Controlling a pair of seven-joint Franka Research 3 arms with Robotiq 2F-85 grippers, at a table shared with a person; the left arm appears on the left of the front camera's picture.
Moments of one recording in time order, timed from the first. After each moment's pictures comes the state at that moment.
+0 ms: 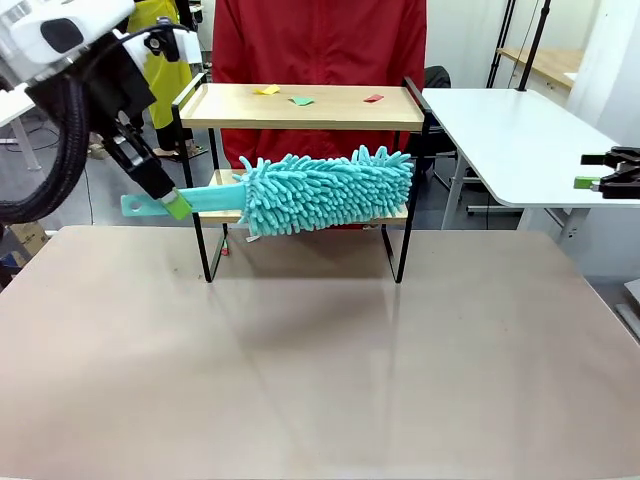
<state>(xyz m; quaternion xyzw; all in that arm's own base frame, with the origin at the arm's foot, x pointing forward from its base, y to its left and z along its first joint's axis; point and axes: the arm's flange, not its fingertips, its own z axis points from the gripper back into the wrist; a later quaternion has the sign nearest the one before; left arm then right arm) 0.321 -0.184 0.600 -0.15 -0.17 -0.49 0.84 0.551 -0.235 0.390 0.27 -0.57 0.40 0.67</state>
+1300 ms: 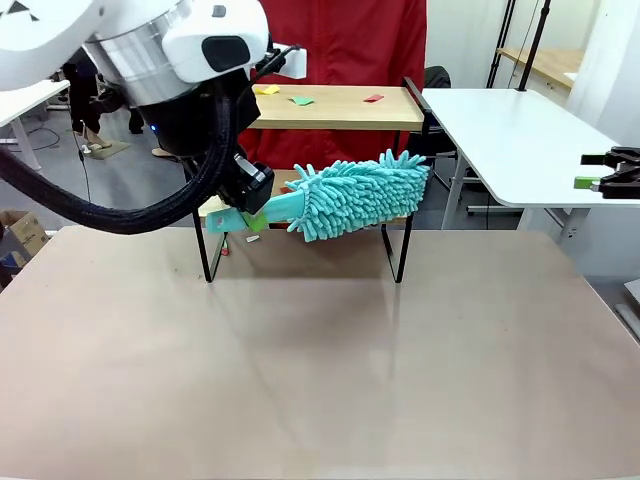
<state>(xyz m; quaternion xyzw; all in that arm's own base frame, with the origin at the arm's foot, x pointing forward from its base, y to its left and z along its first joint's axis) 0.285 -0.298 0.599 -0.08 -0.17 -0.36 0.91 0.551 -0.235 0.390 0.27 -0.57 0.40 0.67</state>
